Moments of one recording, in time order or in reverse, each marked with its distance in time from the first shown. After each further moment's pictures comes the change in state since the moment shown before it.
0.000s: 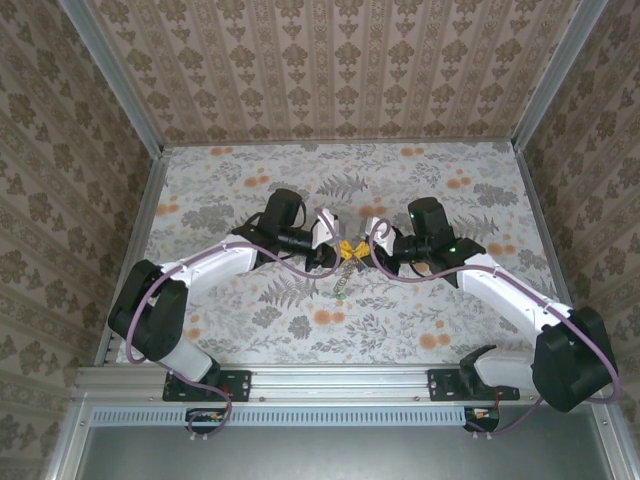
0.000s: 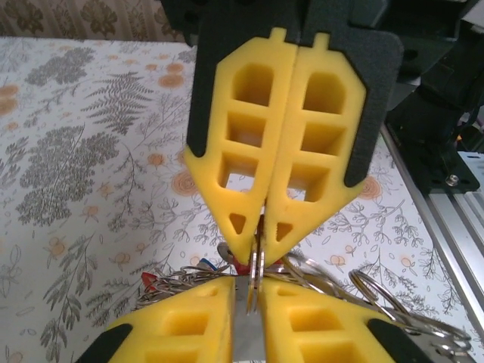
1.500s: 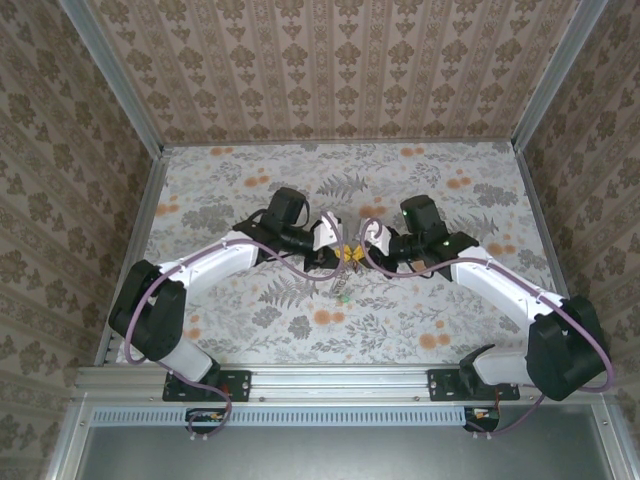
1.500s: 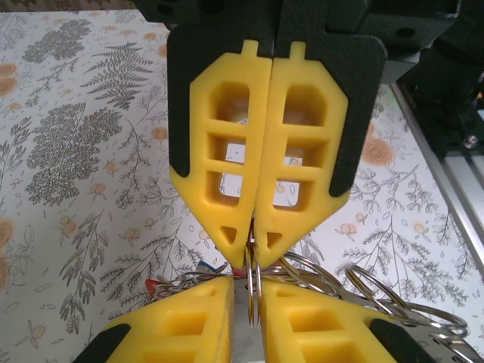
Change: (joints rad) left arm -0.016 0.003 0.063 -0.167 -0.082 0.133; right arm 0.019 0.061 0.054 -0.086 0.037 -0.051
